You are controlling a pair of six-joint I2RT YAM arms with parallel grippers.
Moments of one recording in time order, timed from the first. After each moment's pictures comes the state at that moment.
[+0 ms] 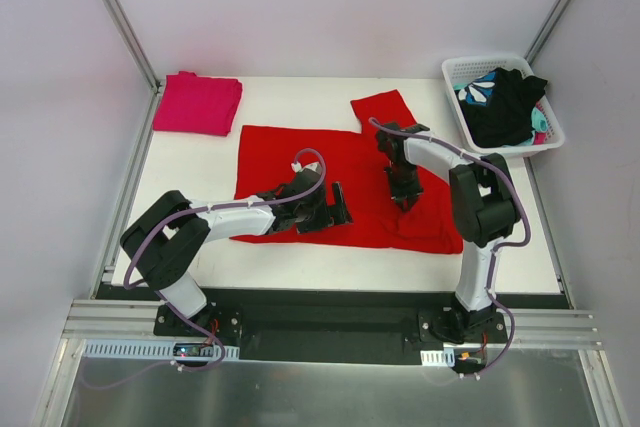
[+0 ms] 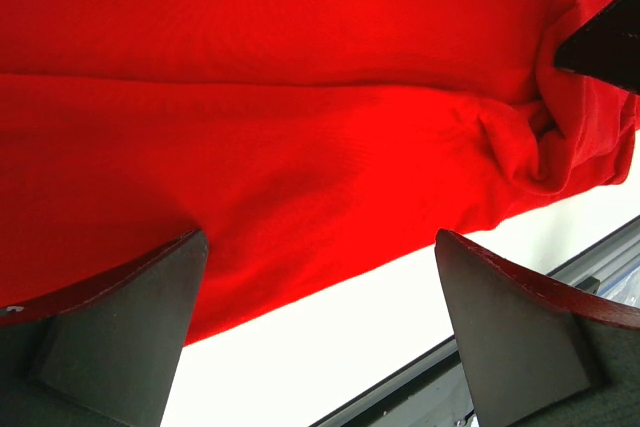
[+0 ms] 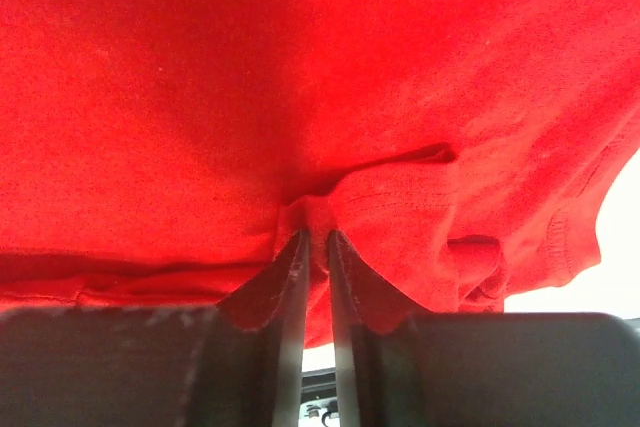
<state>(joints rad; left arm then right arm) -0.82 1.64 0.83 -0.03 0.07 -0.96 0.43 1.97 1.41 -1.03 0.19 0.30</state>
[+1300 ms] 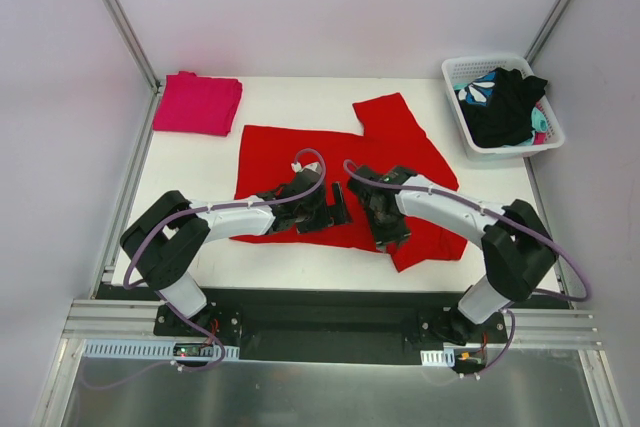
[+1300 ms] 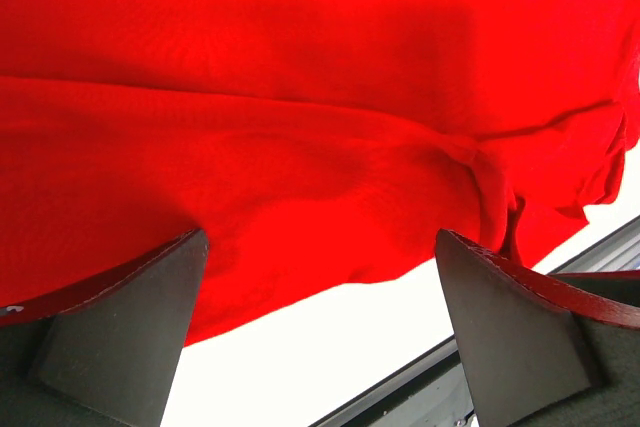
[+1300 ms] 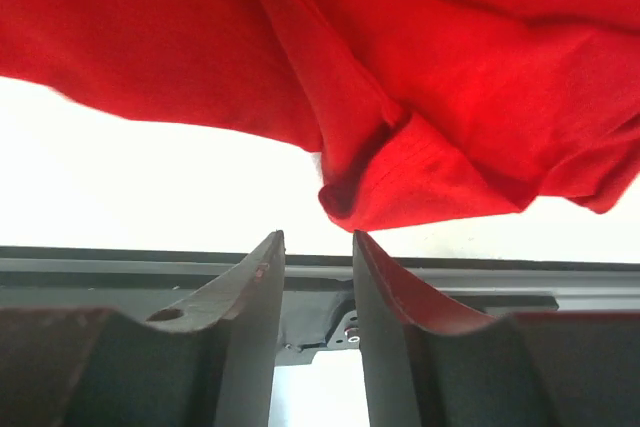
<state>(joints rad) -0.83 1.63 0.83 -0.03 0.07 -0.96 0.81 1.61 1.07 -1.07 0.15 0.53</state>
